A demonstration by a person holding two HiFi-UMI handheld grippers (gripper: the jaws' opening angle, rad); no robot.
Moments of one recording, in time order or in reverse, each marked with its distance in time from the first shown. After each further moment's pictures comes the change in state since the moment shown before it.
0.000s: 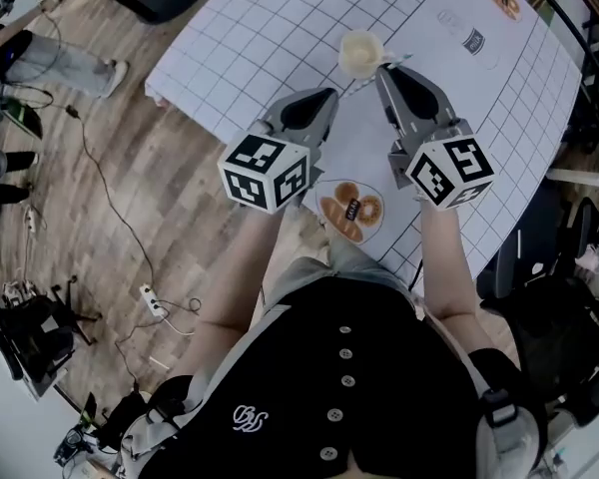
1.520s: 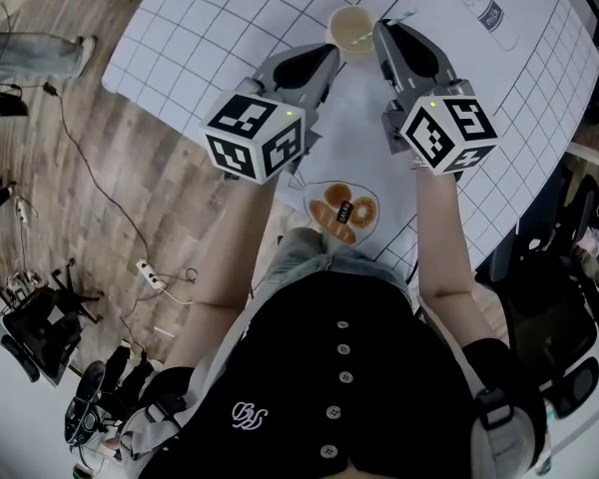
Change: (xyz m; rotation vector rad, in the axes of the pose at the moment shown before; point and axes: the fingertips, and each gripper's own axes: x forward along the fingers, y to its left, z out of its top) left arm 0.083 0.052 -0.017 -0.072 0.063 -0.051; right arm 0.065 -0.086 -0.058 0.106 0.106 -0.115
